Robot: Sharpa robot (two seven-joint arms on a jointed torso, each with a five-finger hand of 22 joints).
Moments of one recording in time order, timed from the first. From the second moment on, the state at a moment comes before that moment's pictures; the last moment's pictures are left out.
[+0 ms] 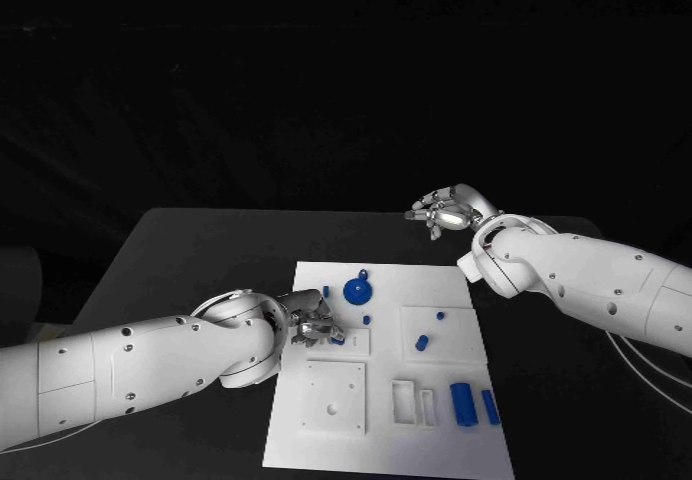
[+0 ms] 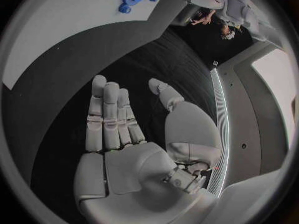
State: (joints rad) left arm 1.25 -0.69 -0.23 1.53 -1.11 -0.21 -0.36; left_hand 0.79 0.03 0.65 -0.24 0.46 1.05 0.06 0.39 0.81 1.43 -0.12 1.03 0.60 1.22 -0.19 1.46 0.61 0.09 1.05 -0.18 1.18 1.31; right arm 1.30 -0.66 -0.09 1.17 -0.76 -0.49 0.06; right_hand 0.88 -0.15 0.43 -0.21 0.50 0.82 0.17 0.26 0.43 0.90 0.07 0.96 0.84 1.16 -0.04 0.89 0.86 0.25 1.14 0.08 0.36 1.23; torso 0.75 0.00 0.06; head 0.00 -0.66
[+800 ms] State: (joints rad) left arm 1.25 -0.69 -0.23 1.52 -1.12 -0.19 -0.37; left_hand 0.76 0.04 0.65 -0.20 0.33 1.06 0.05 0.42 0.79 1.43 -0.12 1.05 0.60 1.23 -0.20 1.47 0.61 0.11 1.05 -0.18 1.18 1.30; right arm 1.30 -0.66 -0.09 1.16 -0.76 -0.49 0.06; right_hand 0.88 -0.15 0.43 -0.21 0.51 0.82 0.17 0.26 0.43 0.90 0.07 0.96 0.84 1.16 -0.04 0.89 0.86 0.25 1.14 0.08 0.36 1.23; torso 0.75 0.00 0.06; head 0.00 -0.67
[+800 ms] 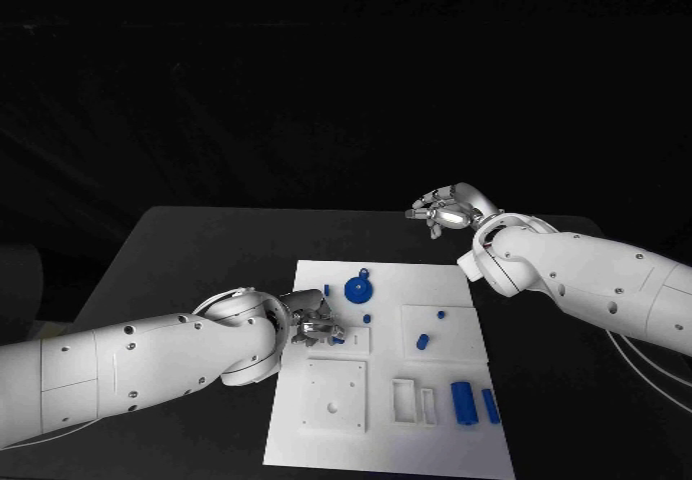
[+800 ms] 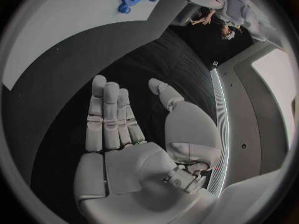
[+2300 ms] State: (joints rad) left arm 1.24 -0.66 -0.23 1.51 -1.14 -0.17 -0.39; left_hand 0.72 -0.01 0.64 -0.16 0.27 1.16 0.01 0.46 0.77 1.43 -0.12 1.08 0.58 1.25 -0.20 1.47 0.61 0.10 1.05 -0.18 1.19 1.29; right arm 1.30 -0.65 -0.09 1.16 -0.76 -0.48 0.06; right_hand 0.88 -0.15 0.43 -0.21 0.53 0.82 0.17 0.26 0.43 0.90 0.07 0.96 0.83 1.16 -0.04 0.88 0.86 0.25 1.14 0.08 0.36 1.23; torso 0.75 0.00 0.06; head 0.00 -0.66
